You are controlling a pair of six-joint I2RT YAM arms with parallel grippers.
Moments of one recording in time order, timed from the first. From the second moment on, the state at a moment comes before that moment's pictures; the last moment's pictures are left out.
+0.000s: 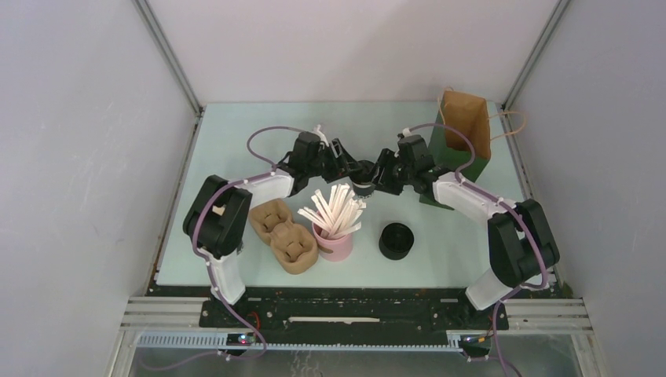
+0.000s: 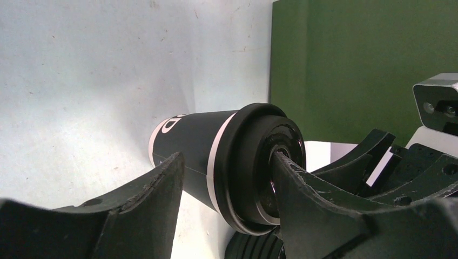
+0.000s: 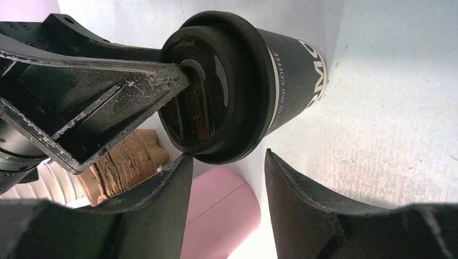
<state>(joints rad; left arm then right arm) -0.51 1.84 1.12 0.20 0.33 -0.87 0.45 1.58 1.04 -0.19 -0.23 0.80</state>
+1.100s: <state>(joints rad) -0.51 1.86 1.14 0.22 0.29 -0.89 0.37 1.65 1.07 -0.11 -0.30 0.85</state>
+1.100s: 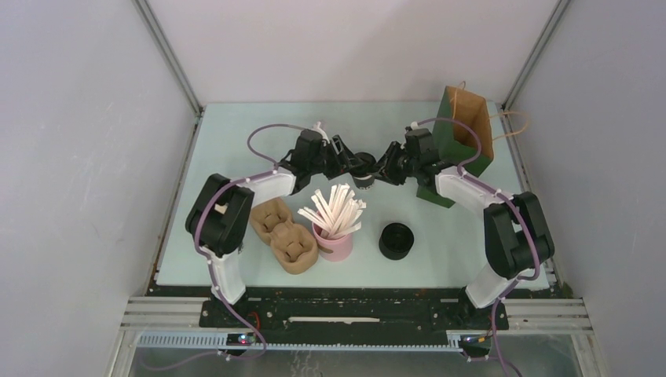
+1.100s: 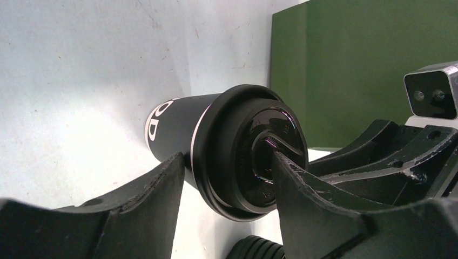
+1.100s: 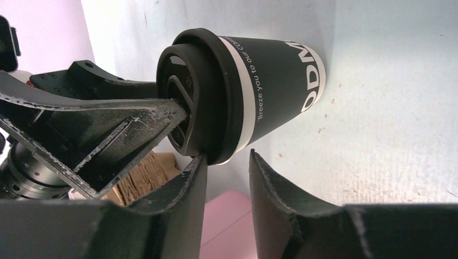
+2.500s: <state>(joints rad) -0.48 1.97 1.40 -0.03 0.28 -0.73 0.39 1.79 1.22 -0.03 -0.18 0.75</state>
